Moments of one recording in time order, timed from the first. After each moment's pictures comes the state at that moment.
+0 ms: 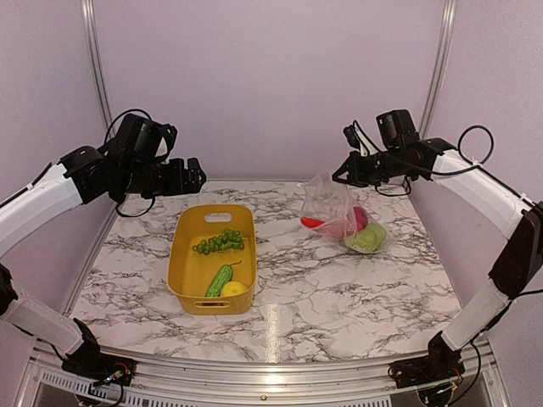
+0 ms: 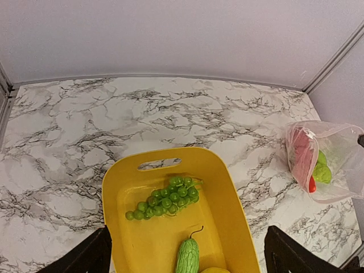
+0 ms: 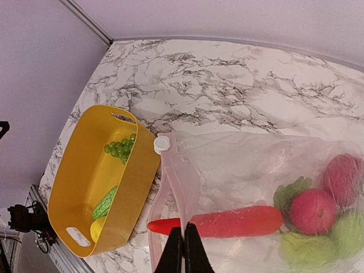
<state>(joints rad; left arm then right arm) -0.73 1.36 1.42 -0.70 -0.27 -0.53 0.42 1.57 1.54 -0.65 -0.39 0.28</state>
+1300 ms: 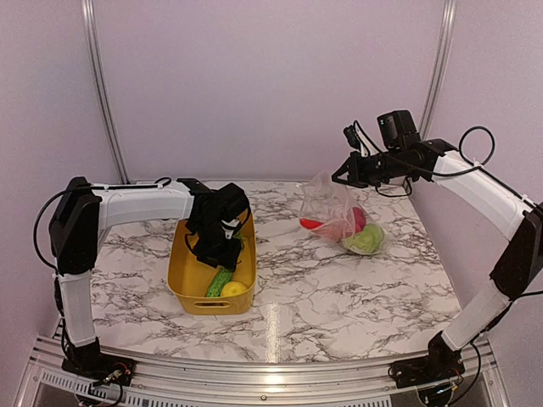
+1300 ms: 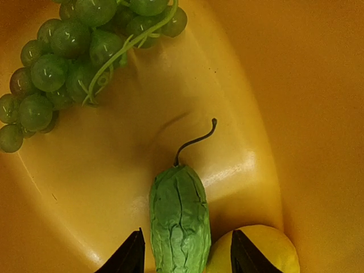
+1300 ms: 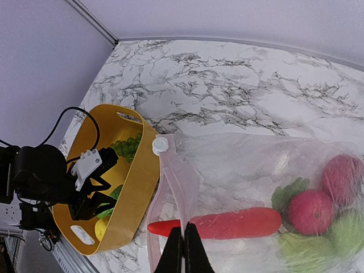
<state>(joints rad) -0.80 1.97 1.56 -0.97 0.00 -0.45 0.42 1.55 1.53 -0.64 -0.41 0.28</state>
